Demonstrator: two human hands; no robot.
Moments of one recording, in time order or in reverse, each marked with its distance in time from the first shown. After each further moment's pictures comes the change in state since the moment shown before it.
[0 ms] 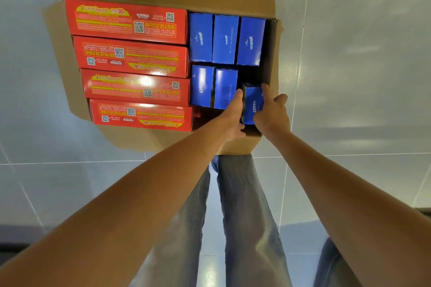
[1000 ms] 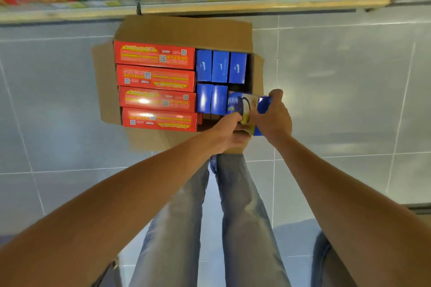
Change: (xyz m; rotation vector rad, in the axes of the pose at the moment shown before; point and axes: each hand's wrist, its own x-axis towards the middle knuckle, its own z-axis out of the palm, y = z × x) left_hand -0.155 -0.009 0.019 0.076 -0.032 0.090; right_hand -0.117 -0.033 -0.100 0.233 0.208 -0.057
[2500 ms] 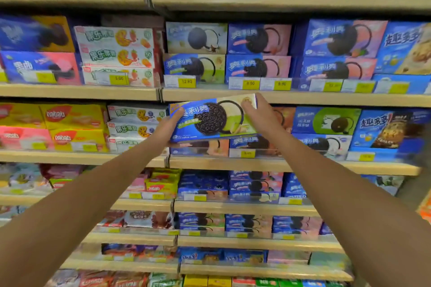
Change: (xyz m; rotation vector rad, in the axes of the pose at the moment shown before) left_hand -0.761 0.232 0.015 0.223 0.373 1.505; right_hand -0.388 -0.476 -0.529 0.425 0.446 -1.123
